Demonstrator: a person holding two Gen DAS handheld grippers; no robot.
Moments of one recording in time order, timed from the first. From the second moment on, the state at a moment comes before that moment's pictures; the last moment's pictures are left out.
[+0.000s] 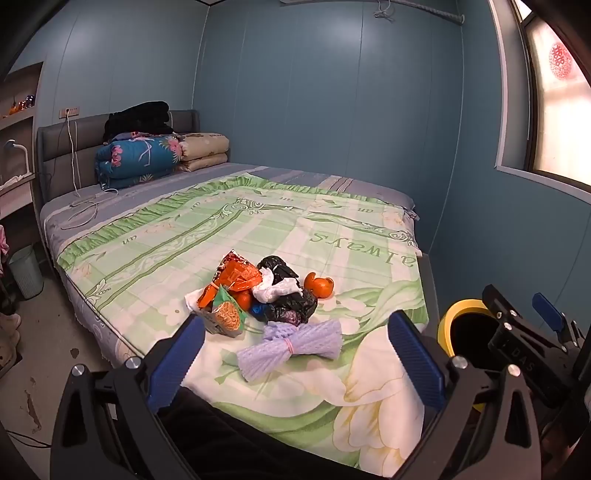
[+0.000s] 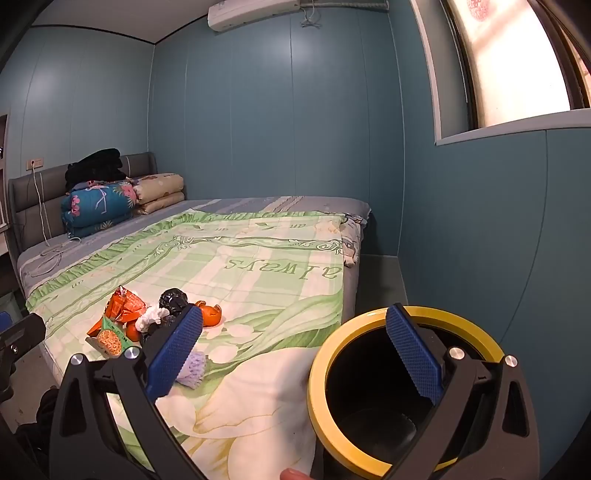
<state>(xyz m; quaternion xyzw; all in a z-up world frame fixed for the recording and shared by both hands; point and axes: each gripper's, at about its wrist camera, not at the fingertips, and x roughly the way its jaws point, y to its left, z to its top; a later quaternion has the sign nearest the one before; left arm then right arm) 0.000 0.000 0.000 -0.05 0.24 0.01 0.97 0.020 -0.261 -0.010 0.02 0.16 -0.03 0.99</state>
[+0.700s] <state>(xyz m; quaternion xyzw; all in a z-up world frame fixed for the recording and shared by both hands) 0.000 0.000 0.000 -0.05 0.24 0.01 0.97 0.021 -0.260 -0.011 0.02 0.16 -0.03 0.99</state>
